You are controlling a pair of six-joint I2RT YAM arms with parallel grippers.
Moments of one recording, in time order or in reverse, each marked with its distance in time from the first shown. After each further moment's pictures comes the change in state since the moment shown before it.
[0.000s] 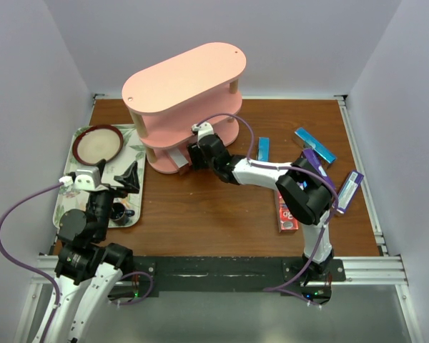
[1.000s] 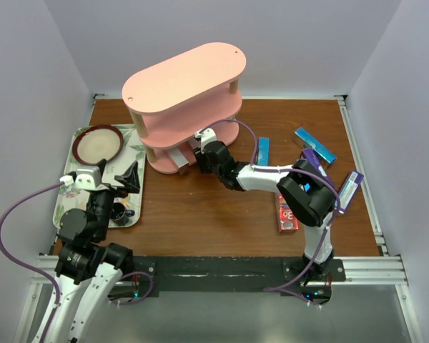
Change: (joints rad) left arm 0.000 0.005 0.000 0.000 0.003 0.000; right arm 0.000 -0.040 -0.134 0.133 -0.013 -0.063
